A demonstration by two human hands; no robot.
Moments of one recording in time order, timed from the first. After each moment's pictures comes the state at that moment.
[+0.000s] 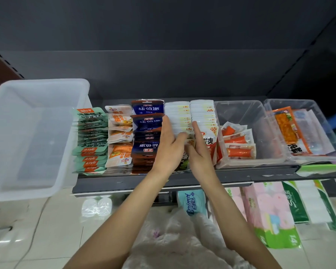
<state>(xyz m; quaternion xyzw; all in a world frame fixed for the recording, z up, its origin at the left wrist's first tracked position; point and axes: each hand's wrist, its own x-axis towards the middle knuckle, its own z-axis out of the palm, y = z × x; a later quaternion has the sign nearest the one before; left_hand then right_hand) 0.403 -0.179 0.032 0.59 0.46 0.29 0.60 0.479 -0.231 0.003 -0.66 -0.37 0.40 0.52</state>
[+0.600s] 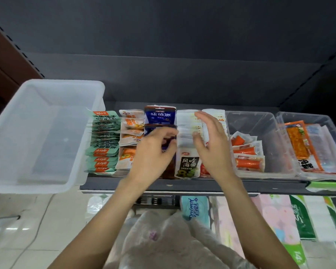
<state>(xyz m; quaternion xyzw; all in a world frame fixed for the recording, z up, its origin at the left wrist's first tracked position) 0.344 -0.160 0.060 0.78 0.44 0.28 0.34 0.496 -0.206 0.048 -0.71 -0.56 0.16 0.41</state>
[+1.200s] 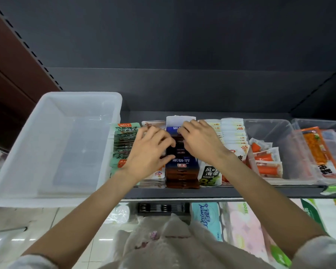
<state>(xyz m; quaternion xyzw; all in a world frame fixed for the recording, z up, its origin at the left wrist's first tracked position) 0.275 -0.087 0.033 0.94 0.28 0.21 -0.04 0.464 -0.123 0.032 -0.59 -0.79 -0.15 0.05</state>
